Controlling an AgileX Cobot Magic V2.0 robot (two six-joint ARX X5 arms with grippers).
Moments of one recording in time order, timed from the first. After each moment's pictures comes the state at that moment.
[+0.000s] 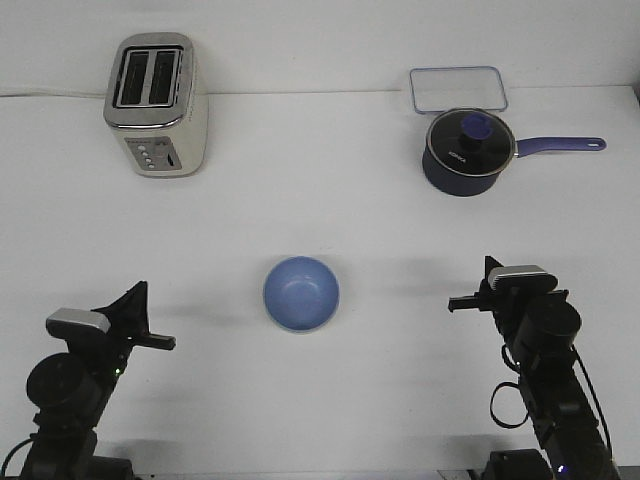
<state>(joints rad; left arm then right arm) -0.10 0.40 0.39 0.04 0.08 -0.07 0.03 0.75 0.50 -0.03 -0.05 0.04</state>
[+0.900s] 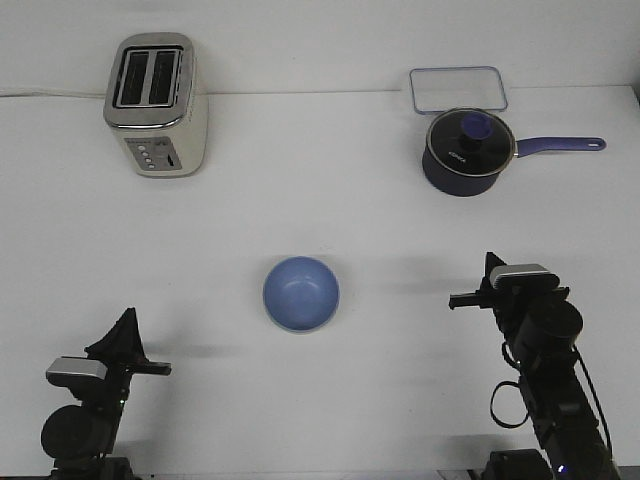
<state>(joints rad) -0.01 0.00 0.03 0.16 0.08 -0.08 0.03 0.75 0.50 0.01 -0.05 0.04</state>
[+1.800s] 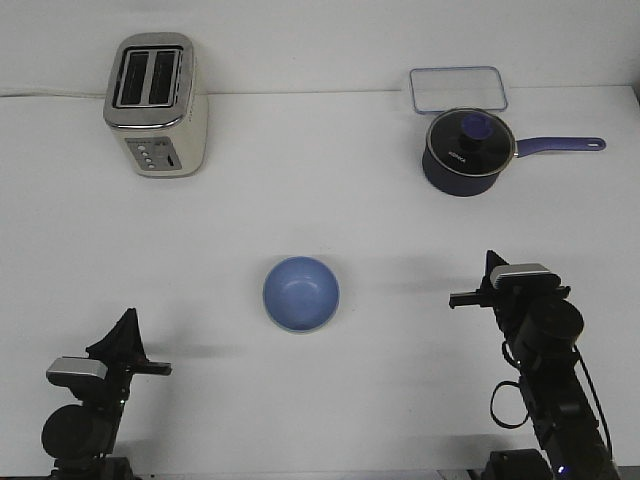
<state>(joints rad) -0.01 0.00 0.03 0.16 0.08 -0.09 0.02 0.74 0.50 0.01 -0.05 0.04</state>
